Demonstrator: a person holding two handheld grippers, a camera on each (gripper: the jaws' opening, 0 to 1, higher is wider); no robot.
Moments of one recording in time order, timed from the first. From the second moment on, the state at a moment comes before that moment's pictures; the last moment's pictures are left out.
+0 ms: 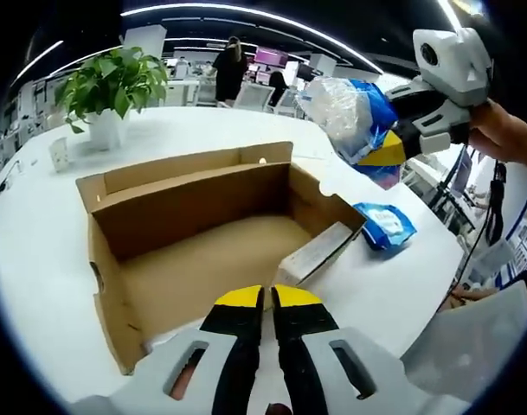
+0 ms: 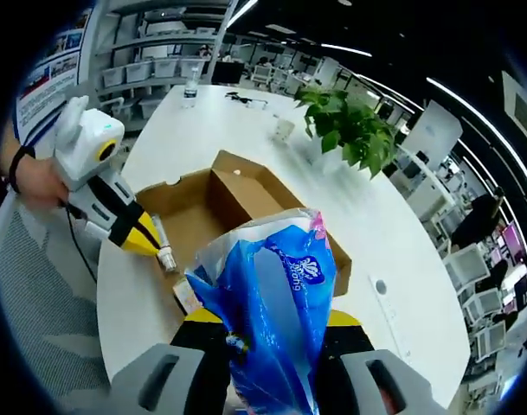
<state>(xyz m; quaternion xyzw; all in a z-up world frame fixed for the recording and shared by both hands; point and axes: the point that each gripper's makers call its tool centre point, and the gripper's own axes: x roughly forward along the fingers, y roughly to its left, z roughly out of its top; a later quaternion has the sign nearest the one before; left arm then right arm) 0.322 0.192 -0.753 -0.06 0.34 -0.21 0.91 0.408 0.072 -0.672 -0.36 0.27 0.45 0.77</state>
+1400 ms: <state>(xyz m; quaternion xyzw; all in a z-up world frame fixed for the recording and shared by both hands) 0.308 0.187 -0.735 -0.01 0.33 -0.21 0.92 0.322 -0.196 -0.745 -0.34 0.40 0.31 0.79</state>
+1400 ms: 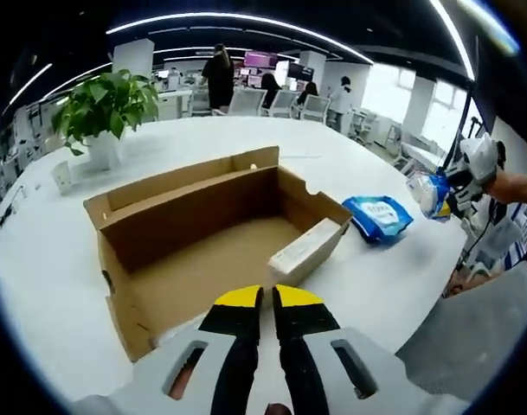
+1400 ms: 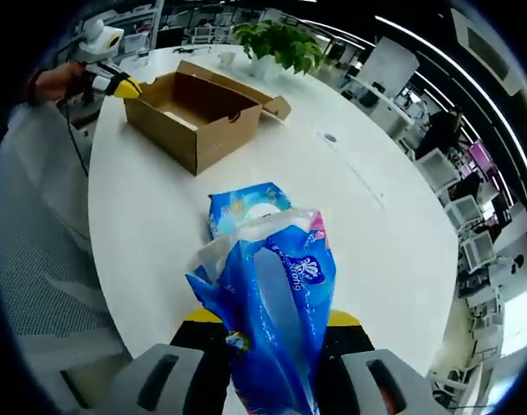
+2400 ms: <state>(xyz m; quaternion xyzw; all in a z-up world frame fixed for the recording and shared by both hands) 0.306 0.186 -0.725 -0.02 0.31 -0.21 0.93 0.318 -0.267 -0.765 -0.38 0.44 0.30 0.76</state>
